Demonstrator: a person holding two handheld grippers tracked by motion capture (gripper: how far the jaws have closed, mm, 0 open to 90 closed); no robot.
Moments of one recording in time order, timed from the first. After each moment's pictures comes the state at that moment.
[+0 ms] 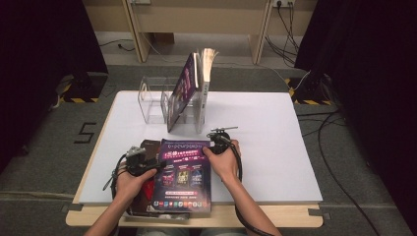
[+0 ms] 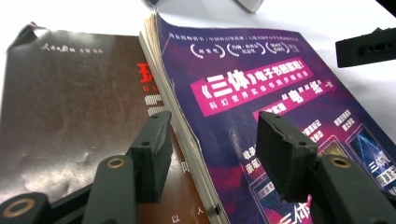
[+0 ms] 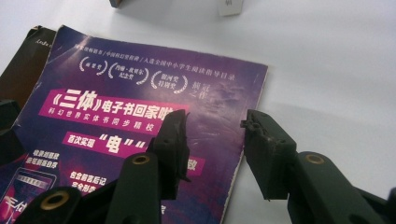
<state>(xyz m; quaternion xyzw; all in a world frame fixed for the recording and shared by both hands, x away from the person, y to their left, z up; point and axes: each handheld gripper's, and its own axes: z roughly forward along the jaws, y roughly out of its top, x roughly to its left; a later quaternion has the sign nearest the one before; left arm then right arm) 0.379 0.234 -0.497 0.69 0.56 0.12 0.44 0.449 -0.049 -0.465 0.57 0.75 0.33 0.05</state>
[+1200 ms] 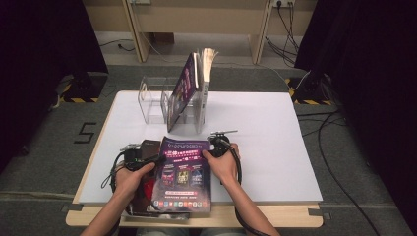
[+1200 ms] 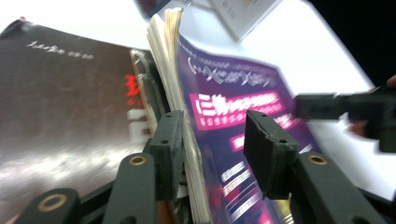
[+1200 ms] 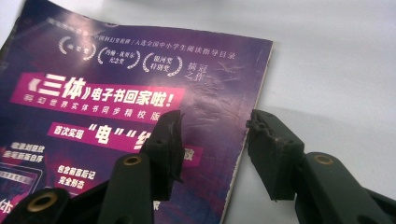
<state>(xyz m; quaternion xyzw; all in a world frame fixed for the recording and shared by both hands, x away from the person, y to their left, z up) 0.386 0.237 -0.485 0.63 0.60 0.05 0.49 0.447 -0.048 -0.479 0.58 0.75 0.33 0.04</state>
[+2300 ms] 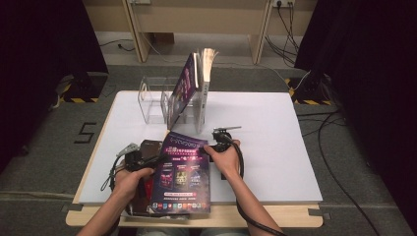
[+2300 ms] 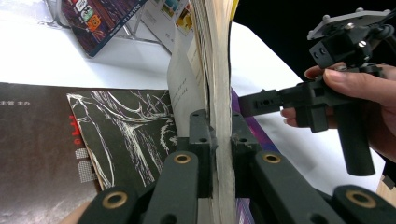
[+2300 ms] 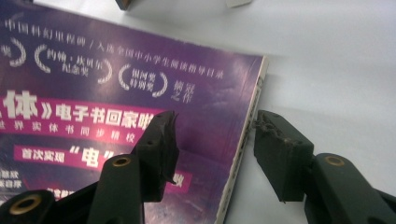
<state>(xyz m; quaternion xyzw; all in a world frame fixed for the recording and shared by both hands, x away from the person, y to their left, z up) 0.378 0.237 -0.487 0.64 0.51 0.06 0.57 0.467 -0.058 -0.482 0.57 0.74 0.37 -0.02</state>
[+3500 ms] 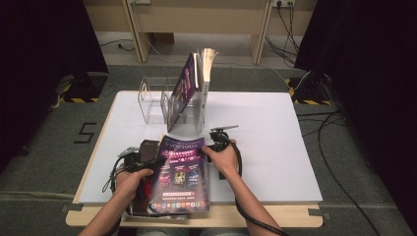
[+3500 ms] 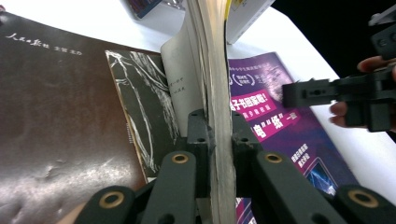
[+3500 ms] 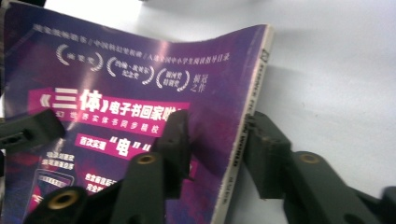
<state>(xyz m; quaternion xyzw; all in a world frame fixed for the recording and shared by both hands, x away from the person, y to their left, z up) 0.384 0.244 -0.508 0.62 0.57 0.06 0.53 0.467 -0.051 -0.480 0.55 0.75 0.37 -0.04</state>
